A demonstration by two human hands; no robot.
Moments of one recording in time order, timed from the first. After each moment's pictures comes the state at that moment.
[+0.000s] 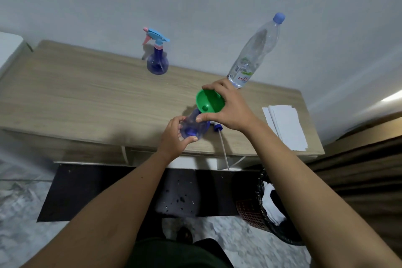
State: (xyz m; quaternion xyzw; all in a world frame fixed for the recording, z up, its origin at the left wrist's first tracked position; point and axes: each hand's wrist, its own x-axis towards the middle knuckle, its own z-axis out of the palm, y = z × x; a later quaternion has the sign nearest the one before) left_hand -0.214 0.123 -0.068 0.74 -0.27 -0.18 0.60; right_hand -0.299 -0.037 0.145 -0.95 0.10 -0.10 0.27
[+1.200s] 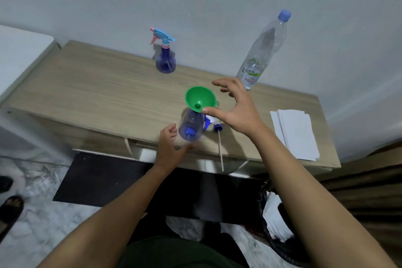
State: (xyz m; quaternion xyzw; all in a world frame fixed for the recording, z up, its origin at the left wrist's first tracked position) left_hand -0.279 0.136 -0.057 0.77 -0.15 -0.14 0.61; right_hand -0.333 -0.070 0.138 -0.91 0.05 -0.19 0.38
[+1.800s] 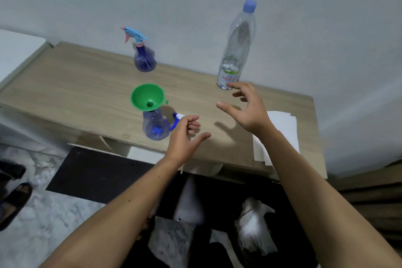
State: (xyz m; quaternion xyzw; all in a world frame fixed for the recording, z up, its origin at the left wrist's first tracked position) left_hand -0.349 -0.024 0.013 0.78 -0.18 -0.11 0.59; right_hand -0.393 -0.235 0.113 -0.88 0.09 -0.17 0.44
